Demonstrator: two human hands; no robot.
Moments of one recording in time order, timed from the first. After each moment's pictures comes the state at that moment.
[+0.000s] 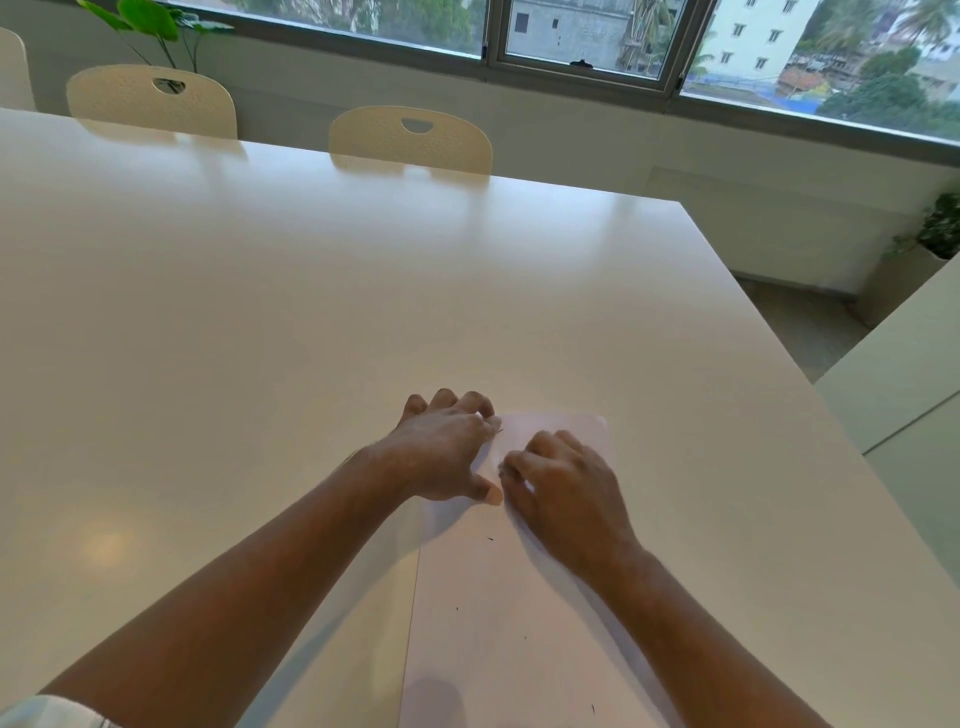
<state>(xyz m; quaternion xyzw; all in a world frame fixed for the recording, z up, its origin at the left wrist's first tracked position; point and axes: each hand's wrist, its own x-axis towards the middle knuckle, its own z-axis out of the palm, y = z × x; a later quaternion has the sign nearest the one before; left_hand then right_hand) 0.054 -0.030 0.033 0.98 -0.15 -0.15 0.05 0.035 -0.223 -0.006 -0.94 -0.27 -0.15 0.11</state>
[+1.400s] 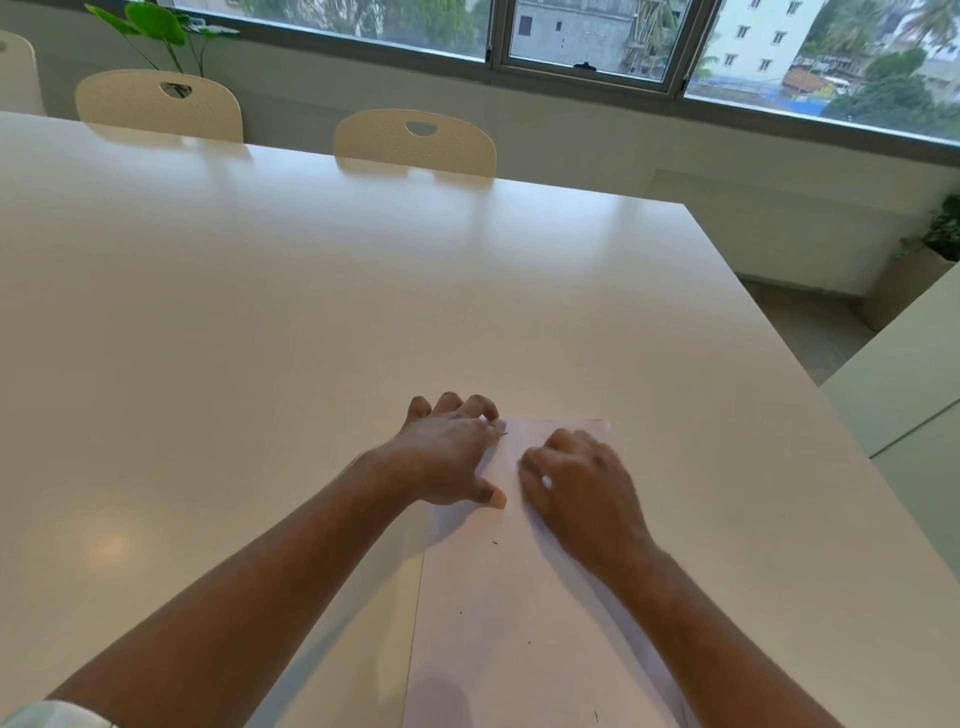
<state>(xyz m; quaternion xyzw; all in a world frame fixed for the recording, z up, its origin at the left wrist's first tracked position) 0.054 -0.029 0.030 0.97 -0.15 -0.15 0.05 0.040 -0.231 -0.004 -0.96 -0.23 -0.15 0.09</state>
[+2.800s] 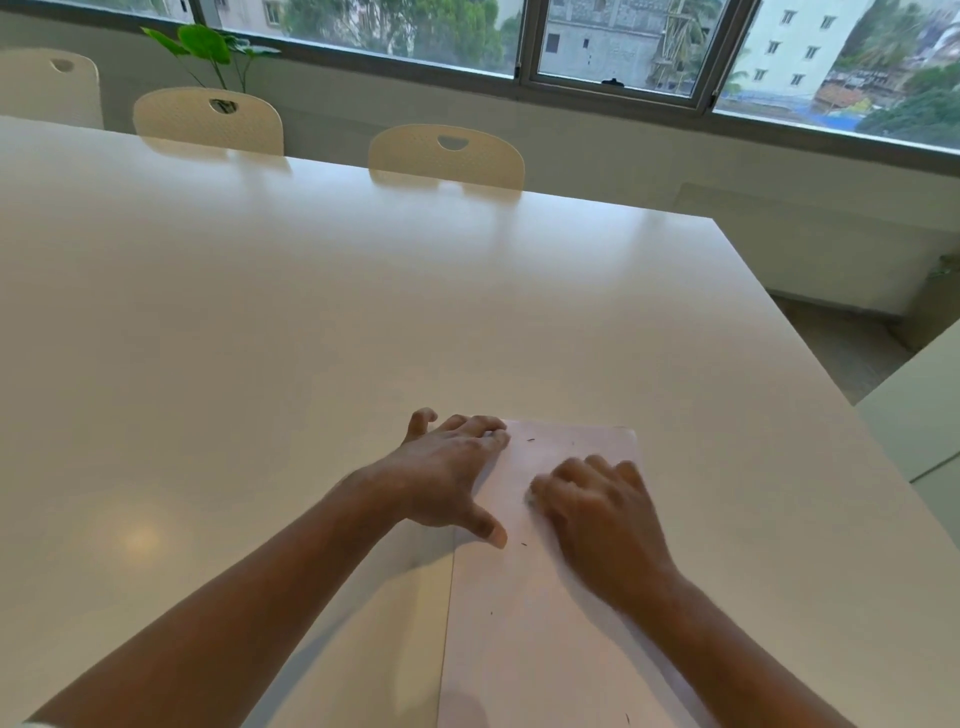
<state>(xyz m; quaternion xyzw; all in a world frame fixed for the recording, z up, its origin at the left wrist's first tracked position) 0.026 -0.002 0.027 0.97 -0.14 -0.17 0.09 0.022 -0.237 -0.009 -0.92 -0.33 -0.17 0.09</state>
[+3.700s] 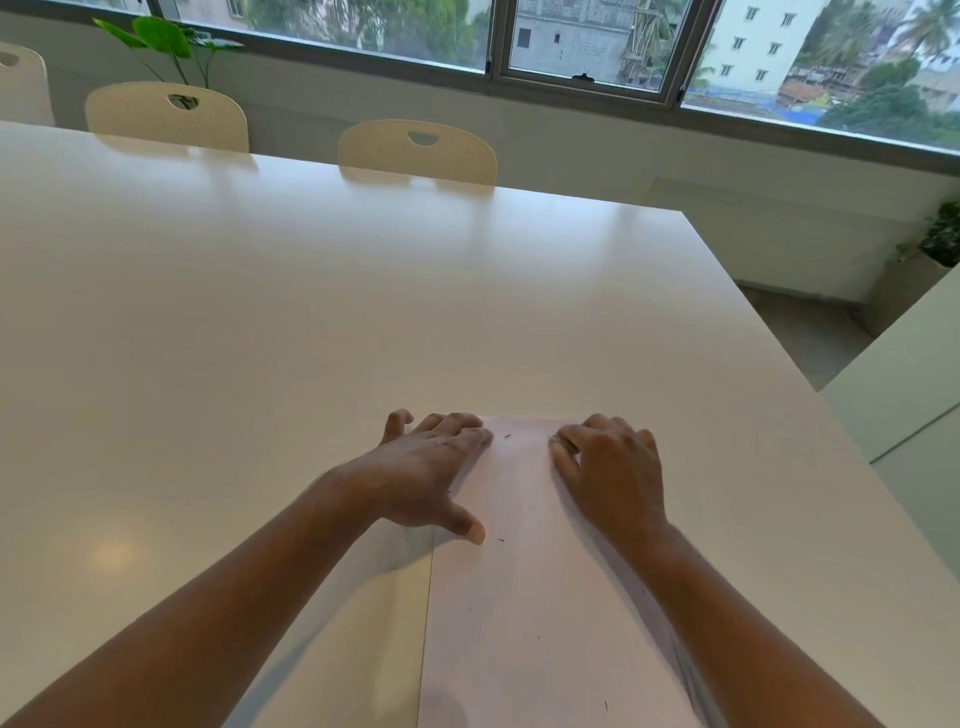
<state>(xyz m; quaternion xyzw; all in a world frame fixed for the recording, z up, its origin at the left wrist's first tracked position) 0.028 -0.001 0.025 0.97 -0.15 -0.19 0.10 0.066 -0.246 -0.002 -0.97 -0.13 -0.18 0.09</state>
